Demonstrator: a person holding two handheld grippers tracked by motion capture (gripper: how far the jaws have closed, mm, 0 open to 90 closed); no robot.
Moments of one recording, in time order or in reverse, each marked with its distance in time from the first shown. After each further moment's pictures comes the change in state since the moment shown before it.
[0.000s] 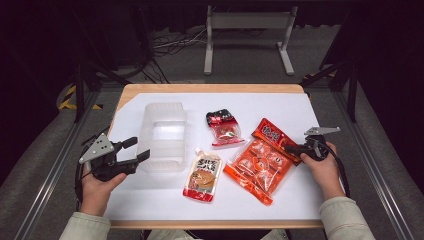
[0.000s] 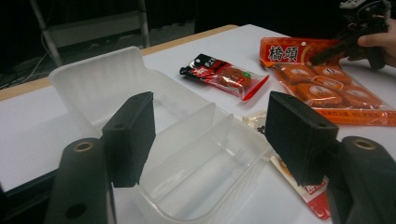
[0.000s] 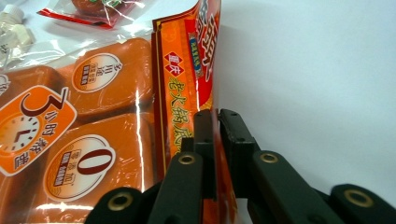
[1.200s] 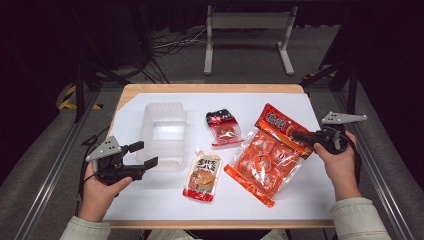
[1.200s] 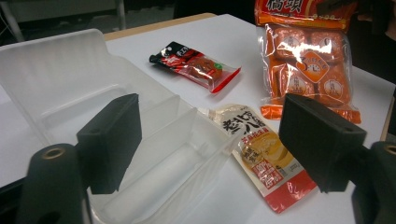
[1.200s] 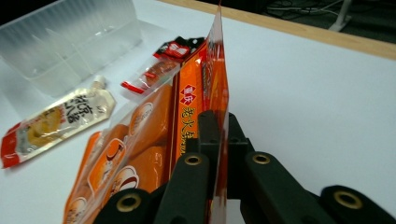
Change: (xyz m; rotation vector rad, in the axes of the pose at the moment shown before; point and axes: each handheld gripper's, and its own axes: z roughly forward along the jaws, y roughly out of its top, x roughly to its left) left arm -0.016 0.006 0.007 0.044 -0.070 -0.069; right arm 0.045 0.056 -0.078 -0.142 0.037 -0.092
